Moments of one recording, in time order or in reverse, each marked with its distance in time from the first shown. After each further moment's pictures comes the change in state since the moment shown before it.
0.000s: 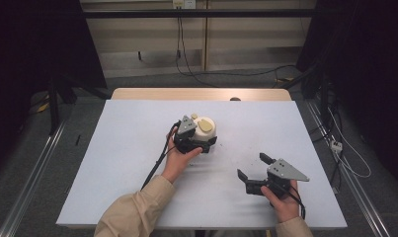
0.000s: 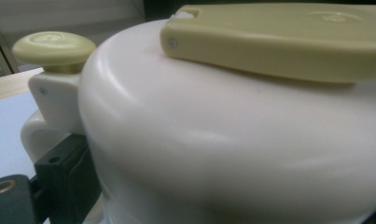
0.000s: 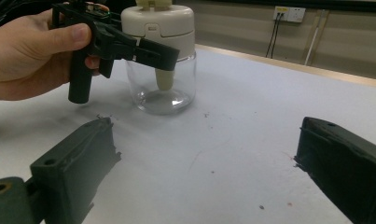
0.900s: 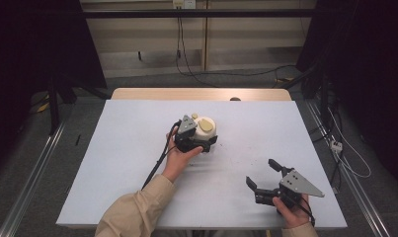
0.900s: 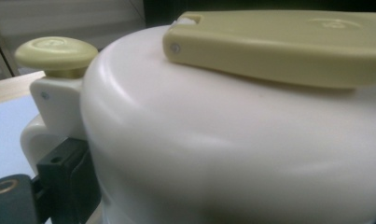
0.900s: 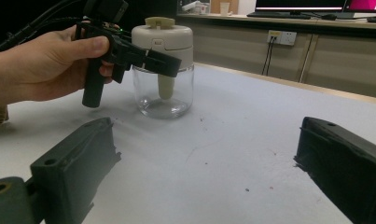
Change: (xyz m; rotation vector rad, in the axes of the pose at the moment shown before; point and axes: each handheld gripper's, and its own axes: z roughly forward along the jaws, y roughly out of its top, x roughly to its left) left arm 0.001 0.001 0.001 -0.009 -0.006 -0.005; right arm -0.002 -0.014 -0.032 -0.098 -0.008 -0.011
